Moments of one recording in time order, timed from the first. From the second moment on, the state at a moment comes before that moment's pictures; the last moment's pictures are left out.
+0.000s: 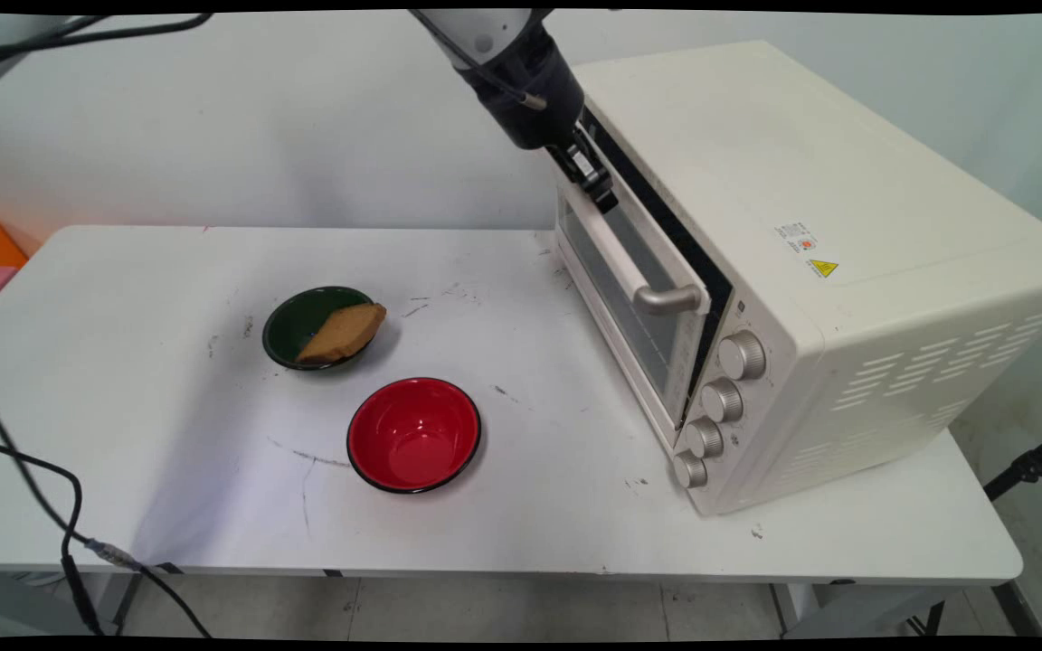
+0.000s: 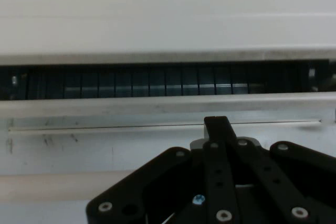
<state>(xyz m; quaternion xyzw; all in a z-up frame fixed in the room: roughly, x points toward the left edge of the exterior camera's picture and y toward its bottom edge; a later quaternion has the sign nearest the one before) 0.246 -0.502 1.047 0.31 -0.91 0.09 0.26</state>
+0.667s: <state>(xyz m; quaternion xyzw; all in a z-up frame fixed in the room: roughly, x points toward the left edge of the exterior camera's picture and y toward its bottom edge) 0.288 -0.460 1.029 0.27 -0.92 0.10 0.28</state>
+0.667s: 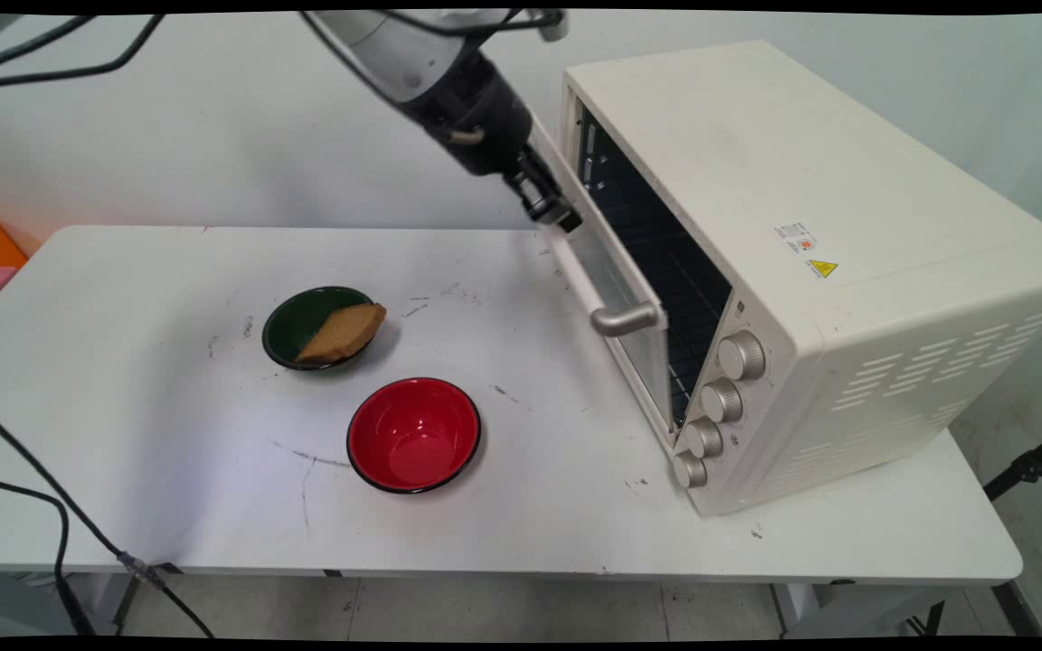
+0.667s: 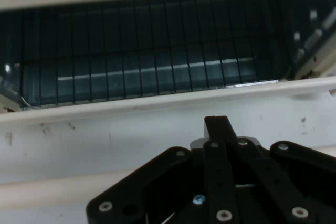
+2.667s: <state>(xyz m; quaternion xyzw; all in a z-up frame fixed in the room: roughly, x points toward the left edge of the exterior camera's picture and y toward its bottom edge) 0.422 -0.387 0.889 0.26 -0.89 0.12 0.36</state>
